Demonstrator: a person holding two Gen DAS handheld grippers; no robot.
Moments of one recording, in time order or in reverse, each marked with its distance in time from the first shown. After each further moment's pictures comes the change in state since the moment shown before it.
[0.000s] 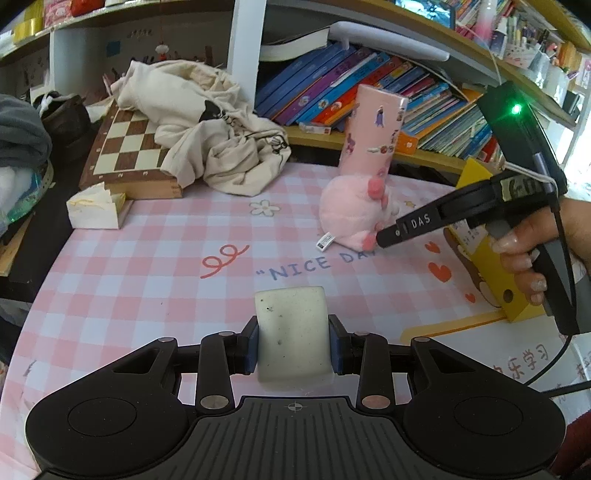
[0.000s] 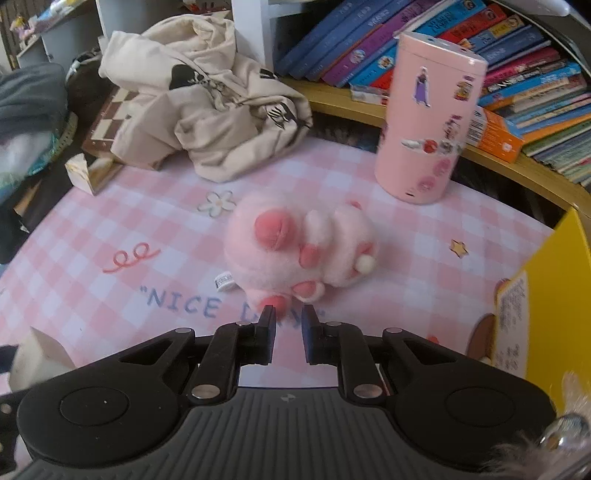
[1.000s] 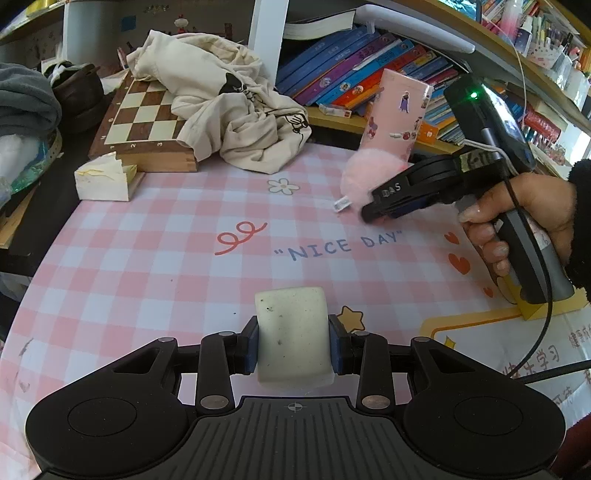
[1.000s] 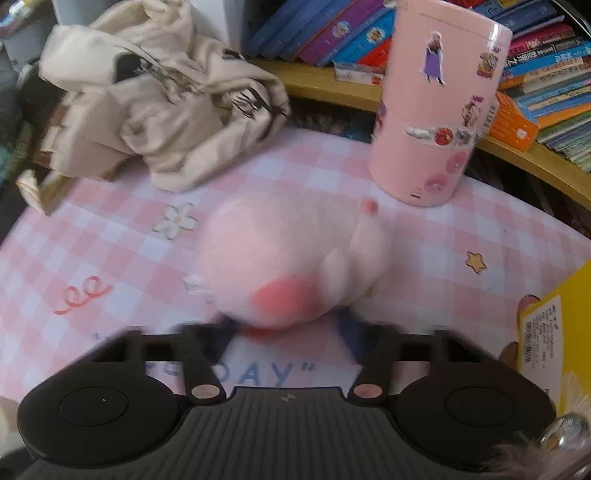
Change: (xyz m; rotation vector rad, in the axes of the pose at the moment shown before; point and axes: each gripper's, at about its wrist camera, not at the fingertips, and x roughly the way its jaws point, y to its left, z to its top) left arm 0.014 0.014 -0.005 -0.052 0.050 0.019; right arm 0.057 -0.017 0.028 0.050 0.041 -0.031
